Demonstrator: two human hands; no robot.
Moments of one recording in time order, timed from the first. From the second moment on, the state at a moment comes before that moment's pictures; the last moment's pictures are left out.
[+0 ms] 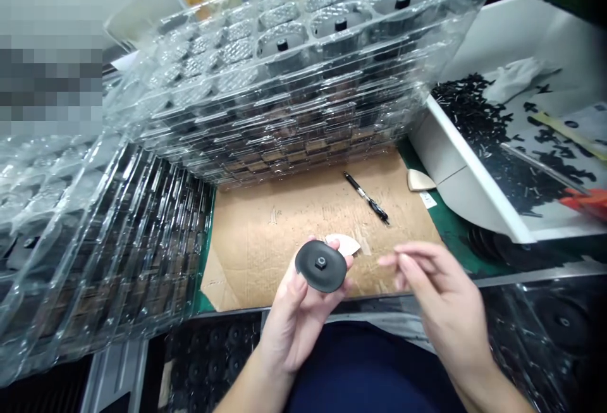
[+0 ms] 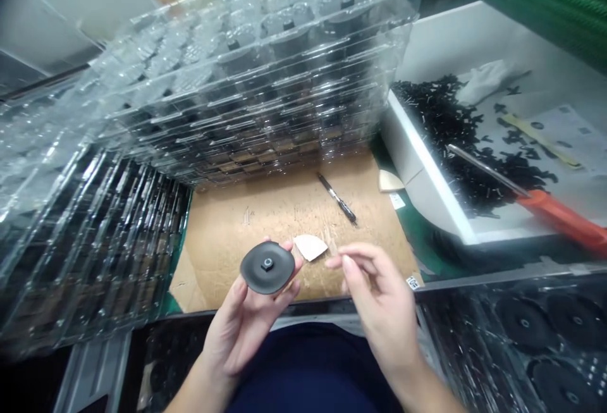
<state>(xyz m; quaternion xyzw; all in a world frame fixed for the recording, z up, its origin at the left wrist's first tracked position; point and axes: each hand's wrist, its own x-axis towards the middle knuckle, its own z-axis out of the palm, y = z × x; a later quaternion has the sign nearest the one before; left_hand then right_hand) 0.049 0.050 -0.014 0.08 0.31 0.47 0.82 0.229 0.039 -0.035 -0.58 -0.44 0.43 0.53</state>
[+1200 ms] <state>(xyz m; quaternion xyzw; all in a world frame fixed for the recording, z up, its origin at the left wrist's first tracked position) -0.036 0.054 -0.050 -0.06 0.30 0.59 0.75 0.205 0.095 -0.097 -0.61 -0.76 0.16 0.17</state>
